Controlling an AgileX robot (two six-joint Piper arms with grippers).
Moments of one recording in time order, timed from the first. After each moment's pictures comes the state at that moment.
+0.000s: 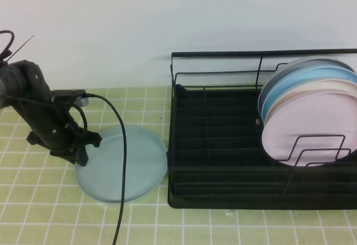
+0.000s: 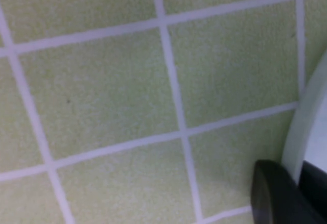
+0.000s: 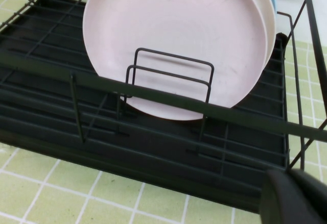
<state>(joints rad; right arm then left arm) -0.01 0.34 -0.24 0.38 0.38 -0.54 -0.07 2.05 -1.47 -0.23 0.89 0.26</state>
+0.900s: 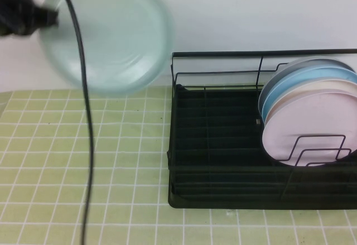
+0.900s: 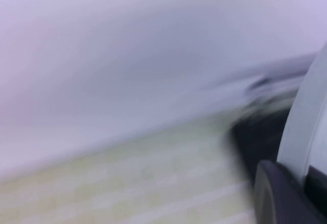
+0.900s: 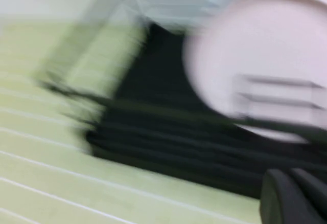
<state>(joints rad) -0.01 0.34 -0.40 0.71 0.64 -0.54 -0.09 1.40 -1.47 -0.52 0.68 0.42</state>
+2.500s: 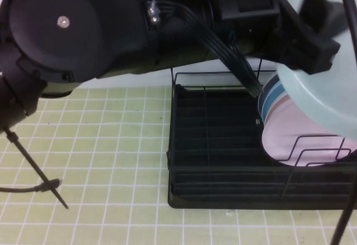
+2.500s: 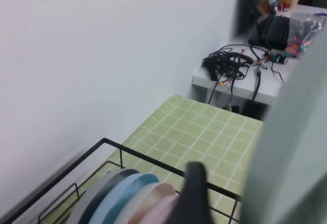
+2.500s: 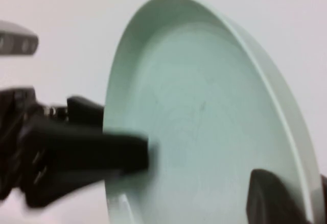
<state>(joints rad) -0.01 0.55 -0.62 1.62 0.43 -1.26 -0.86 1.40 -1.47 -0.77 0.31 0.68</state>
